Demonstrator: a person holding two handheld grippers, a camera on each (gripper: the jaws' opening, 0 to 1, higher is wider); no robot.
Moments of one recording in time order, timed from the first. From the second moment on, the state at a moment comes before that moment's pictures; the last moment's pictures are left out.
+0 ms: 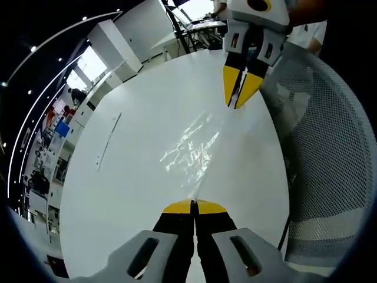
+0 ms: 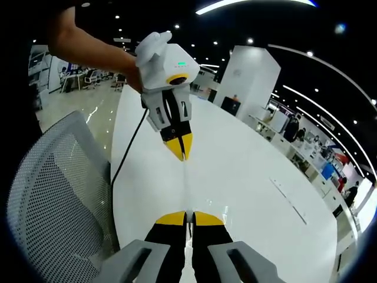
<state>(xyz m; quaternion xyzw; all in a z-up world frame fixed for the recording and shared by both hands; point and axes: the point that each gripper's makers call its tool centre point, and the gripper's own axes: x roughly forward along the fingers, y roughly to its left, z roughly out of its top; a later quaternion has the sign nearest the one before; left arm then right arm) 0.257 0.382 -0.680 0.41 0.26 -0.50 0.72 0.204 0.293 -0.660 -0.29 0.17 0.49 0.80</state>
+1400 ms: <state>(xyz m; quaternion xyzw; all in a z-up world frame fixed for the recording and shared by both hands) 0.243 0.360 -0.670 0.44 0.23 -0.52 0.70 0.185 0.276 -0.673 -0.25 0.22 0.50 0.80</state>
